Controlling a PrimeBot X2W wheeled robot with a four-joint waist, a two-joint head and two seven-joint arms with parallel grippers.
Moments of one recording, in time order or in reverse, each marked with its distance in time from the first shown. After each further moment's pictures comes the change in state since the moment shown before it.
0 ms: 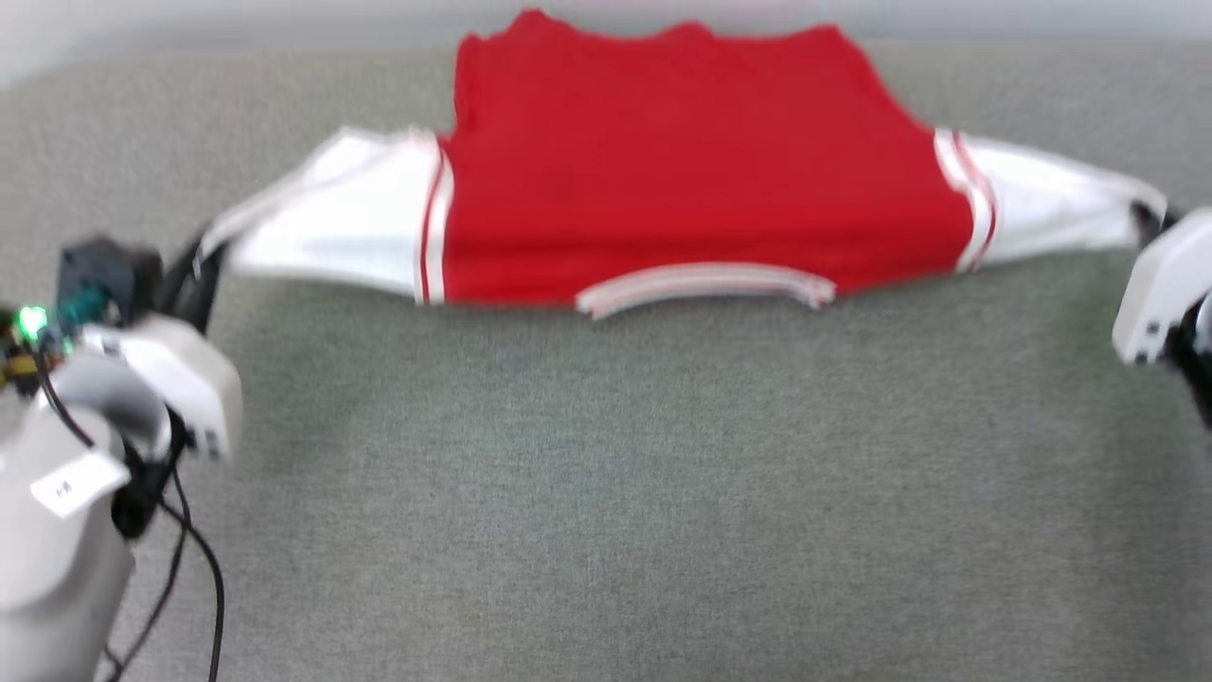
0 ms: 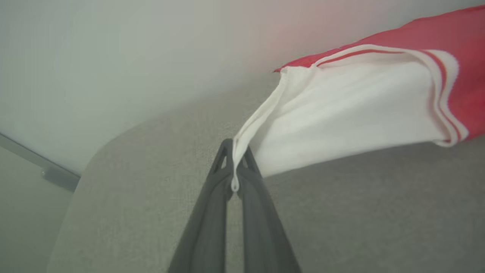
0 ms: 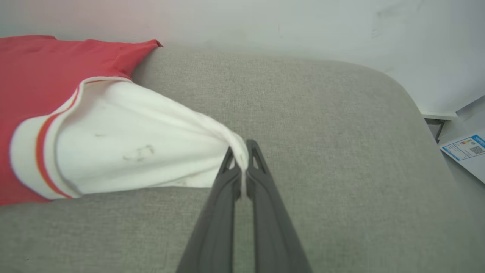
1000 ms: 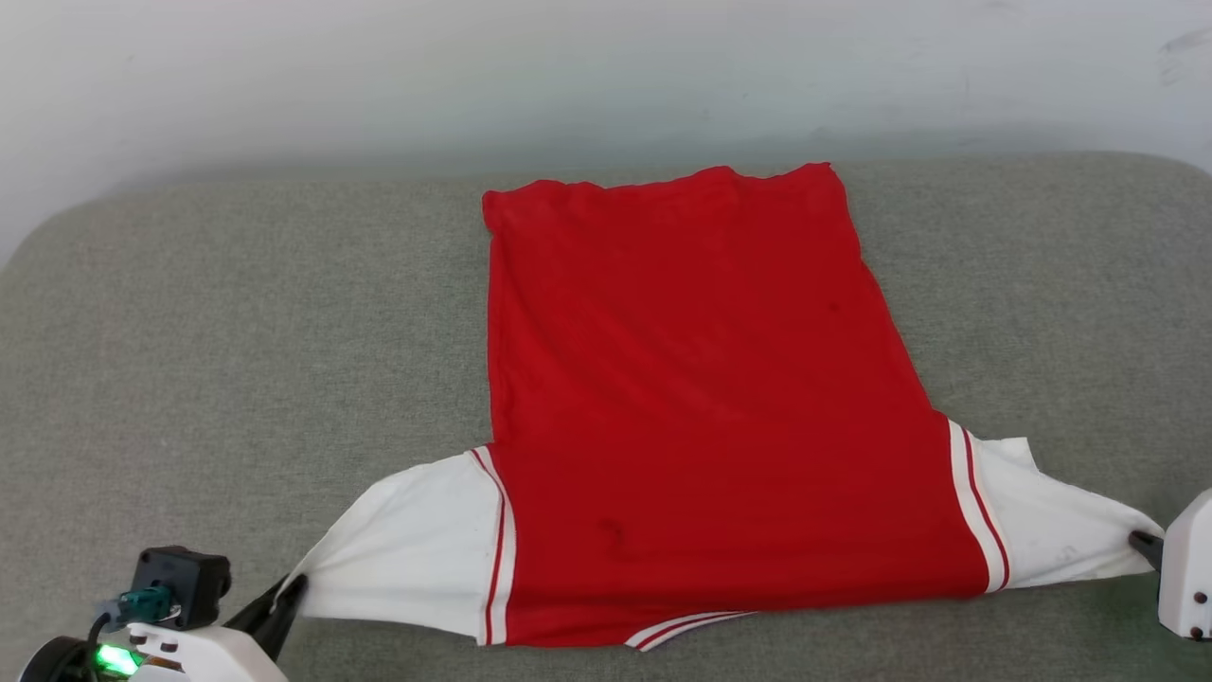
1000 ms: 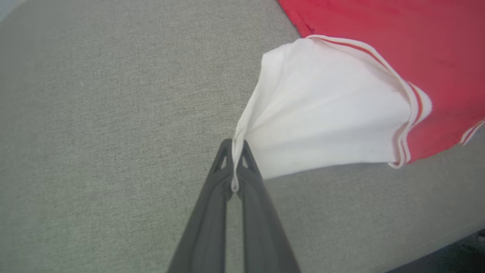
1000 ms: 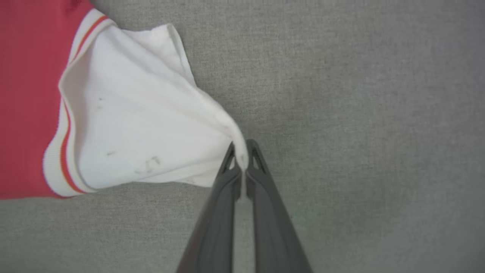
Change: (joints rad) left arm 0.732 0.136 0.051 -0.626 -0.247 0.199 0.301; right arm 0.622 -0.121 -0.018 -0.466 0.339 -0.002 0.543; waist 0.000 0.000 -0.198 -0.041
